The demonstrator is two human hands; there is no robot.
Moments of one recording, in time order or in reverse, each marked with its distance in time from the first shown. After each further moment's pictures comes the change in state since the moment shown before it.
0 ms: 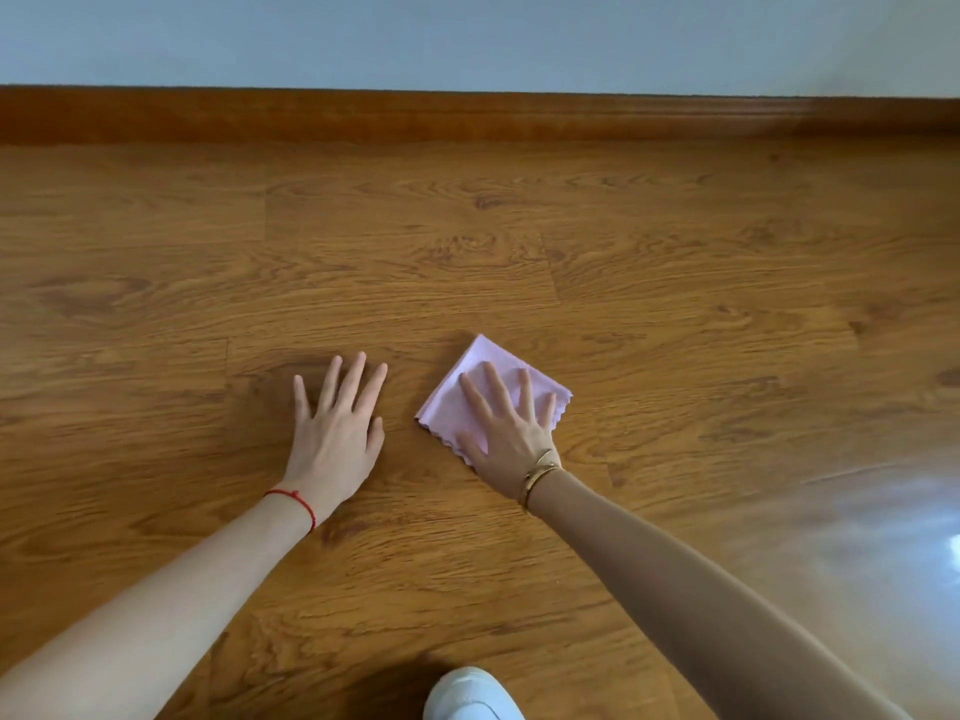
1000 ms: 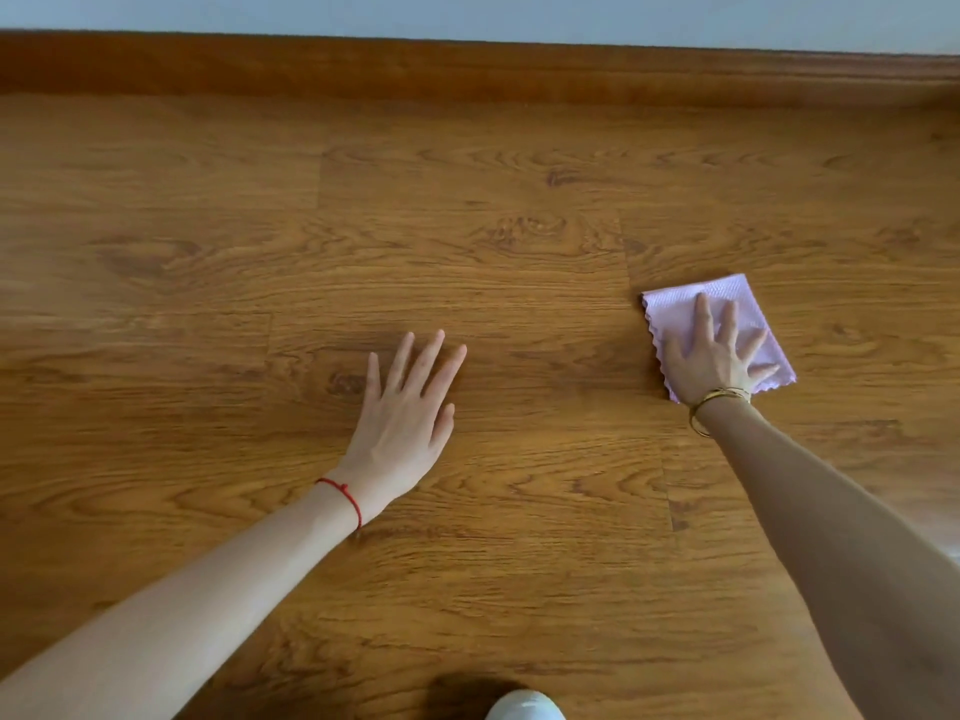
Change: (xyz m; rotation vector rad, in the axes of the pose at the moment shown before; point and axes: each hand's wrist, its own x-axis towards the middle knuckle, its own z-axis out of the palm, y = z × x) left_hand 0.021 0.024 0.002 -0.101 0.013 0.046; right_hand 0.087 0.156 -0.045 0.153 0.100 0.592
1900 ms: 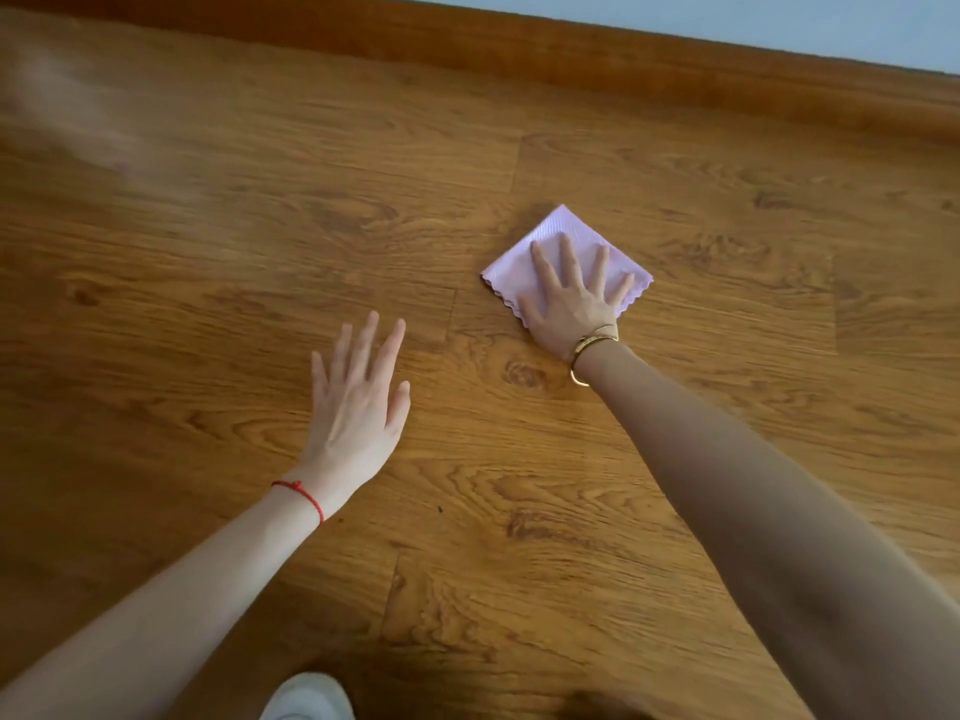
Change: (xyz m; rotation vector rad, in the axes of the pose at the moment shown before) left_hand -0.103 -0.167 -0.041 -0.072 0.074 -0.447; right_hand -0.106 -0.312 0.074 -0.177 -0.041 -0.753
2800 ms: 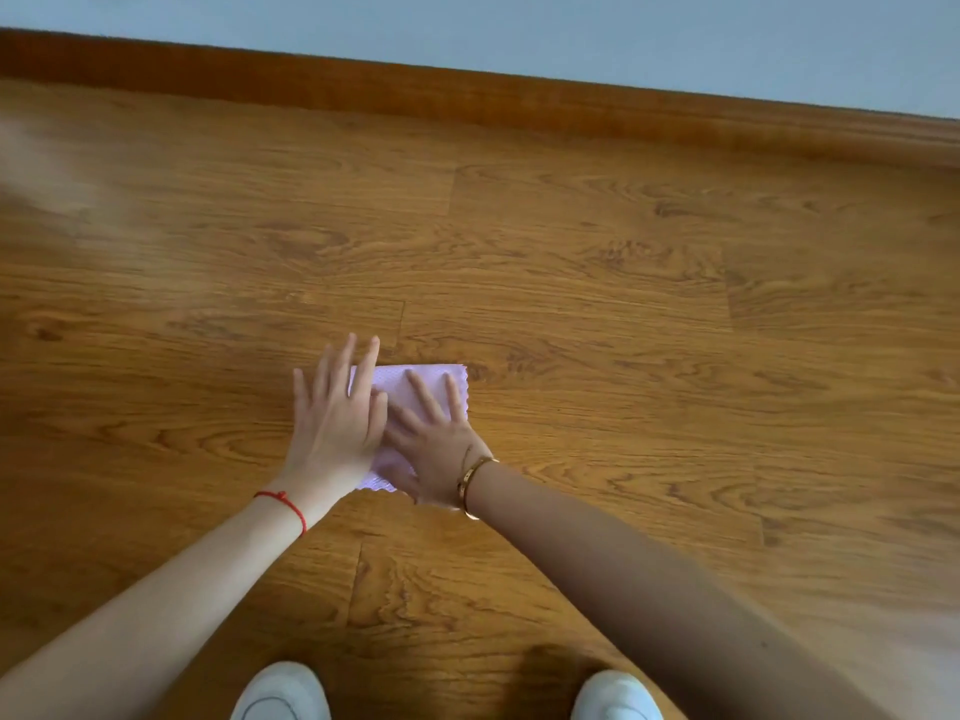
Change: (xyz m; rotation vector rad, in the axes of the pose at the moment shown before) left_hand -0.020 0.033 -0.007 0.022 -0.018 0.016; right_hand -0.142 -0.068 0.047 -0.173 -0.154 -0.606
